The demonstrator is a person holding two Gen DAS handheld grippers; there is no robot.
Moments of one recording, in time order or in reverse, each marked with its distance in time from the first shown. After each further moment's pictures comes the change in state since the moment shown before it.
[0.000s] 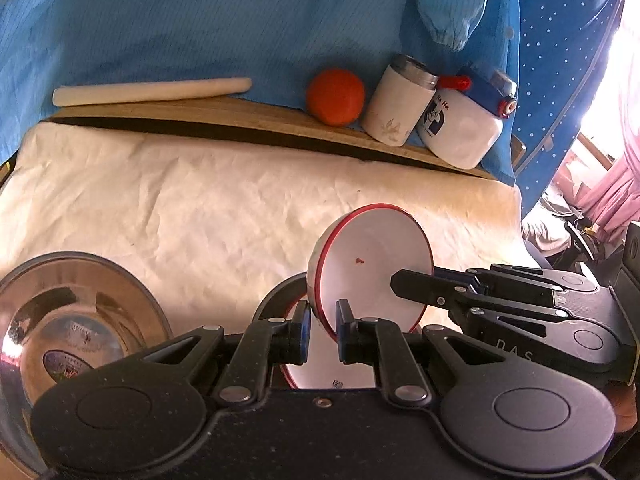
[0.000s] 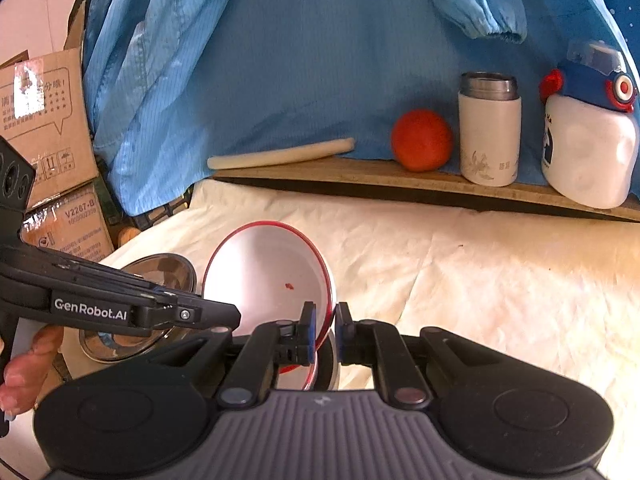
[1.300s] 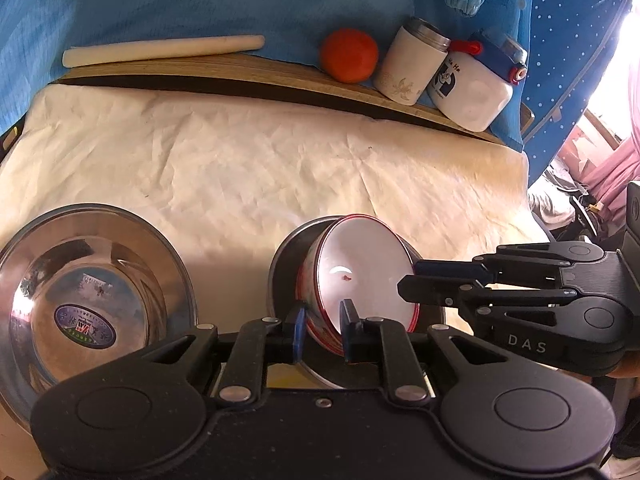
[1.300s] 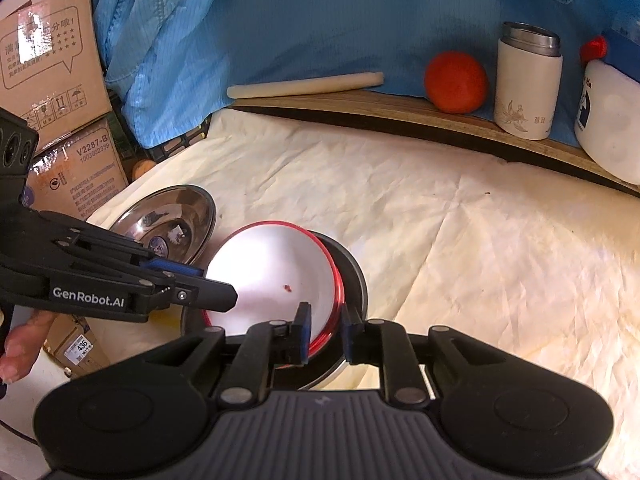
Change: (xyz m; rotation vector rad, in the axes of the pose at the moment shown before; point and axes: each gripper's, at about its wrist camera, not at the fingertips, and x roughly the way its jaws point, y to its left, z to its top) left arm -0.003 0.008 -0.013 -0.020 0.111 0.010; right arm 0.007 0.013 -0.001 -0.048 0.218 0.037
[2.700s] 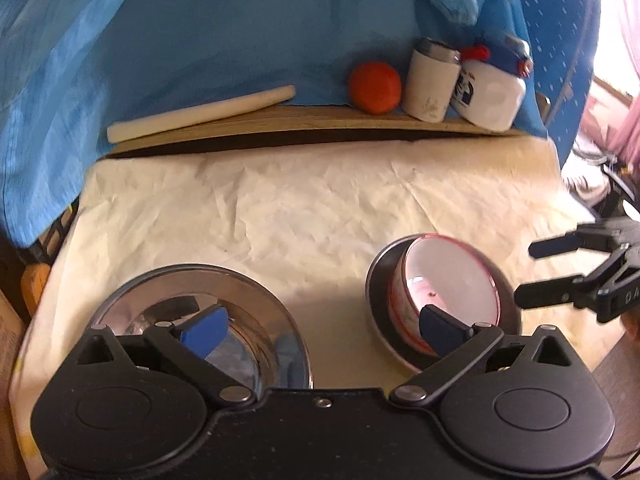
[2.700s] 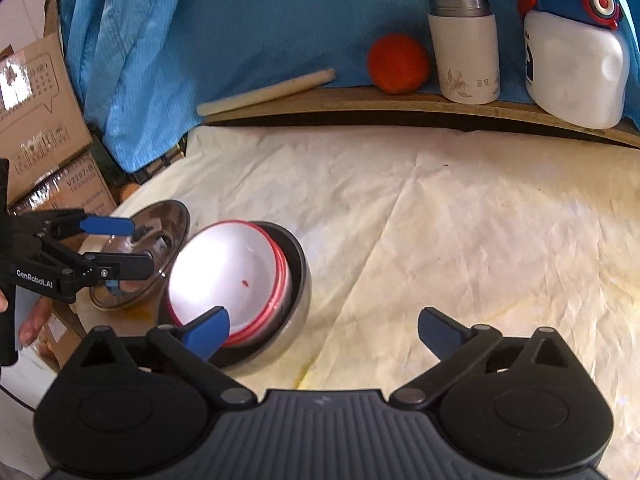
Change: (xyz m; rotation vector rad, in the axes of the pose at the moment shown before) left arm -0.025 0.019 -0.001 0.217 -0.109 0.171; right arm -0.014 -0.042 -0.023 0.118 -0.023 0.013
